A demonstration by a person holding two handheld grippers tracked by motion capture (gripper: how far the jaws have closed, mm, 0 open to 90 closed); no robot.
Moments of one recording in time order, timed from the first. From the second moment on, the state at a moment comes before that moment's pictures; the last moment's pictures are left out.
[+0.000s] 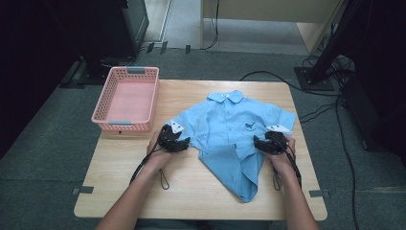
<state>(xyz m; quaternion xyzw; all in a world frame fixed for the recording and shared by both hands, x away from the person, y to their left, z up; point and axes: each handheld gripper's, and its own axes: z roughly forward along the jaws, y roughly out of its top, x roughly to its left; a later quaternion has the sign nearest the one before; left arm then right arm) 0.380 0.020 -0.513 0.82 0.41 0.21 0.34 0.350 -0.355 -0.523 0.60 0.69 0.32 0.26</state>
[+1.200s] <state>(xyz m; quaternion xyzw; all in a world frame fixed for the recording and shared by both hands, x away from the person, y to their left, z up) 0.384 0.004 -0.518 0.81 0.41 0.18 0.37 0.351 -0.315 -0.520 0.58 0.71 0.31 0.25</state>
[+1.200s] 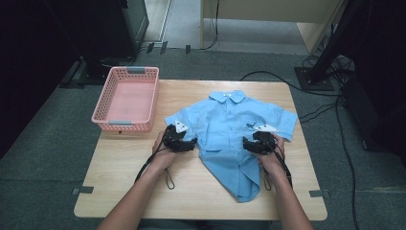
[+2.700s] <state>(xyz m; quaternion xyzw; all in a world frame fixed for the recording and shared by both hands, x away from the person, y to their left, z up) 0.401 0.004 -0.519 0.80 0.43 0.20 0.36 0.258 -0.269 -0.512 0.51 0.77 0.31 0.21</state>
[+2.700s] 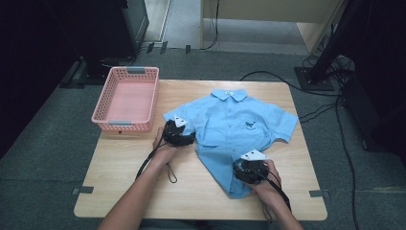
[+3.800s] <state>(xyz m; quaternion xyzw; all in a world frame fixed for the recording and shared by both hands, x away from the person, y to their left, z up) 0.403 0.005 -0.519 0.80 0.44 0.20 0.36 0.206 -0.389 -0.509 0.64 0.66 0.33 0.22</state>
